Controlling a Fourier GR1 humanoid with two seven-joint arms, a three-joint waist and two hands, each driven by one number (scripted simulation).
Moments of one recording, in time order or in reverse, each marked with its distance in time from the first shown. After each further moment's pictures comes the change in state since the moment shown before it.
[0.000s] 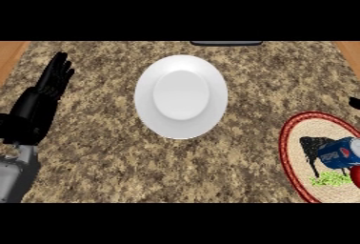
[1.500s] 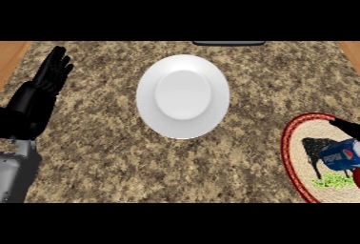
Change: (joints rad) left arm -0.027 -0.090 0.113 -0.004 -0.080 -0.114 0.049; right arm -0.139 0.175 0.146 0.276 0.474 0.254 0.169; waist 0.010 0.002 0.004
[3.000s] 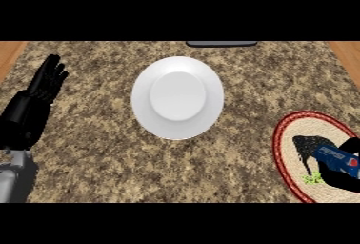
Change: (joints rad) left arm 0.066 -0.053 0.059 -0.063 -0.062 -0.039 0.028; right arm 0.170 0.359 -0.129 -0.065 0.412 -0.488 0.288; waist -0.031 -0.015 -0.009
